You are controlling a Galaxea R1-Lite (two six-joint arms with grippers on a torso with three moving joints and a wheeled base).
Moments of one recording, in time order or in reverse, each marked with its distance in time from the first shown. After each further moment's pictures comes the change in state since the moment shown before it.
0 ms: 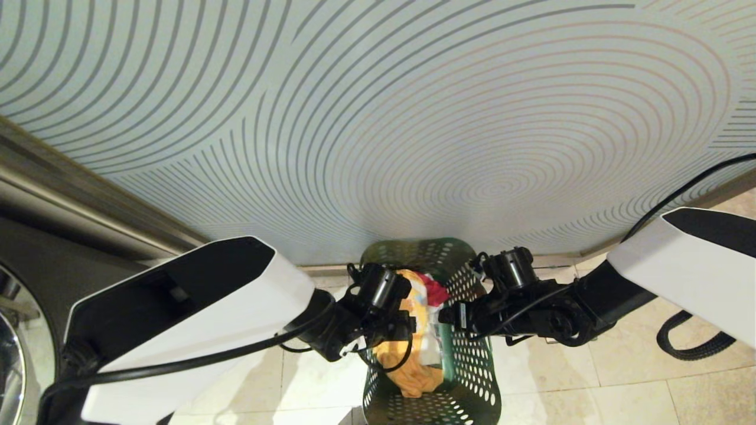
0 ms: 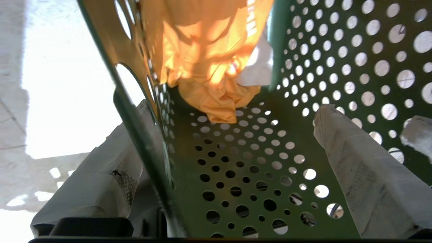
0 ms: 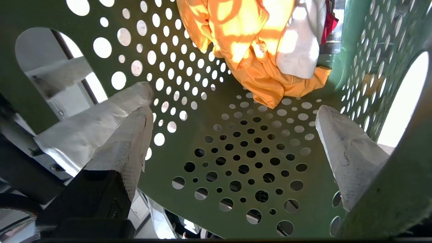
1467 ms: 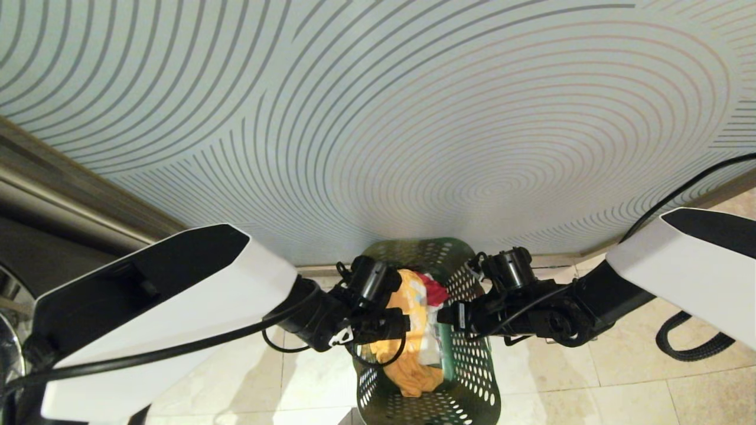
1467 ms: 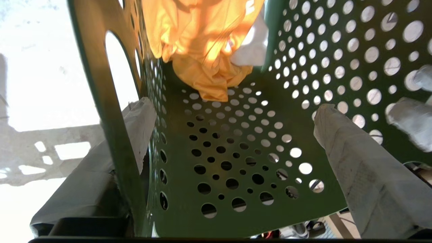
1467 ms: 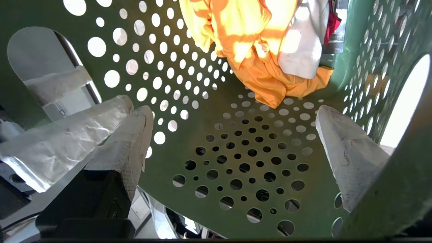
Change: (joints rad) left arm 0.024 -0.056 0.020 0.092 -0.083 -0.066; right arm 0.006 0.001 -0.001 -0.002 -0.001 0.003
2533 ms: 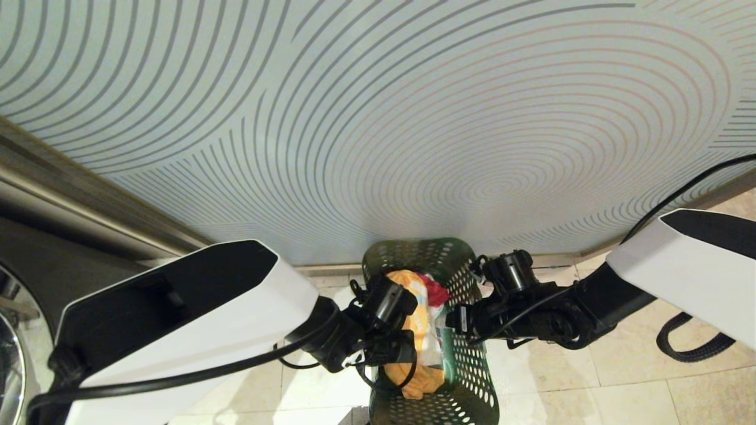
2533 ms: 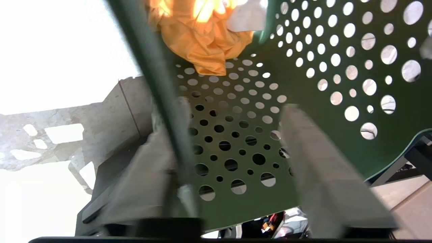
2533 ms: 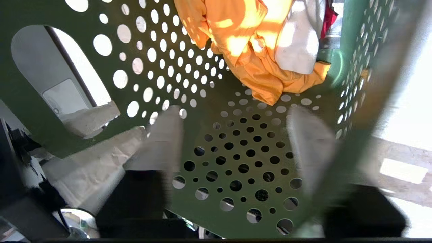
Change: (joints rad) left arm -0.069 0.033 0.025 0.007 -0.012 -0.019; right arm 0.001 -0.003 0.018 0.001 -0.006 -0.002
